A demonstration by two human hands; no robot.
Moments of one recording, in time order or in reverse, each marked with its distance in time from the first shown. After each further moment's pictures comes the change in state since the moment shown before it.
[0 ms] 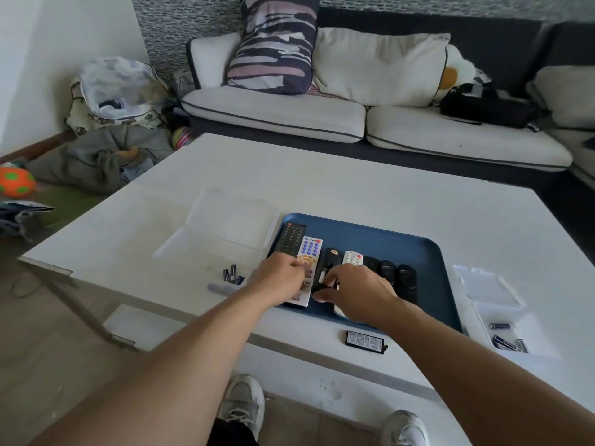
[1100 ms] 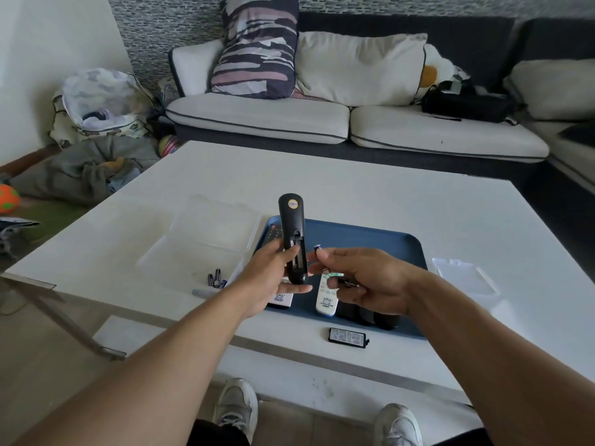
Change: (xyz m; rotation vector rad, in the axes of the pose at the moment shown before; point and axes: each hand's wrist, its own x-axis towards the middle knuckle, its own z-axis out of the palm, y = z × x) left_hand -0.019 0.033 0.001 -0.831 -0.161 -0.035; right_hand -0.029 0.024 -0.050 1.347 -0.424 0.023
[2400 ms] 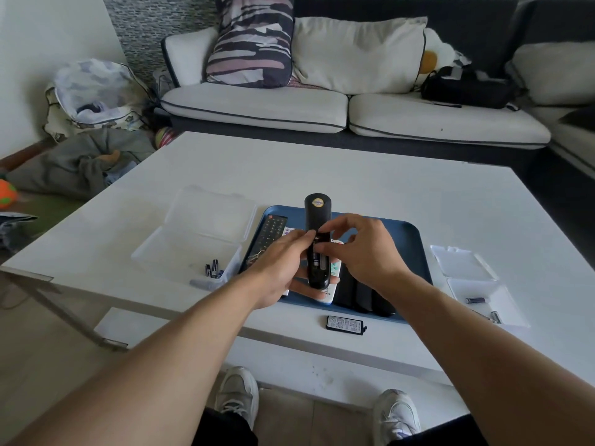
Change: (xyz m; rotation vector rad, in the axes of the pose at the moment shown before) left_hand -0.021 0.011 0.029 0.065 -0.178 -0.050; right_hand 0.014 0.011 -0.005 -0.651 0.569 -0.521
